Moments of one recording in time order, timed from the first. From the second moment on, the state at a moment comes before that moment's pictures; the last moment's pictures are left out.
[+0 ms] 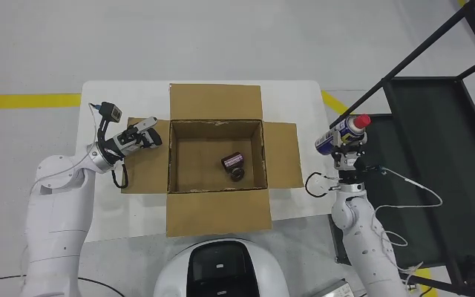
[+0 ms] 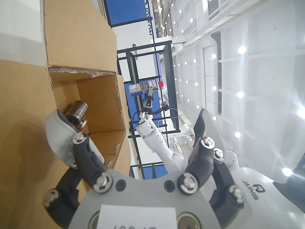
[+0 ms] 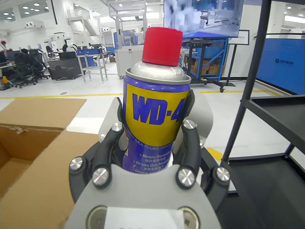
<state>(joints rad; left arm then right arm) 1.05 -1.21 -1.52 -1.24 -0.28 -0.29 -1.17 -1.48 -1.26 1.61 -1.24 -1.22 -0.21 -0.82</state>
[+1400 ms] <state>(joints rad) 1.05 -1.21 -1.52 -1.24 -0.28 -0.29 -1.17 -1.03 -1.34 1.40 -0.32 -1.29 -0.16 -1.13</state>
